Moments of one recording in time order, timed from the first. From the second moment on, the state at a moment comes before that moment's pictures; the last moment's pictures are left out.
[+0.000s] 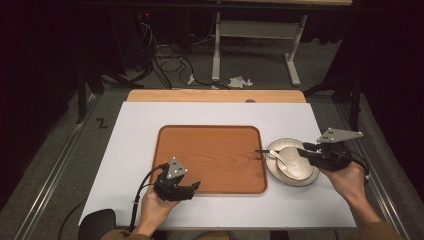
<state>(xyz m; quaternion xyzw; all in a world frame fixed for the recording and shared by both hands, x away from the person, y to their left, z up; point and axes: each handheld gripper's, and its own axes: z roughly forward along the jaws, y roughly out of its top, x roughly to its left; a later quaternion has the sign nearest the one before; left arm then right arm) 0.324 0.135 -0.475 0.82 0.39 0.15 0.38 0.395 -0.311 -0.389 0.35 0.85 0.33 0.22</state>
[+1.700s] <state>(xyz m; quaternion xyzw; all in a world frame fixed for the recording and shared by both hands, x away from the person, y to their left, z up) 0.305 0.147 -0.475 0.81 0.40 0.18 0.39 0.475 -0.352 -0.445 0.42 0.87 0.21 0.15</state>
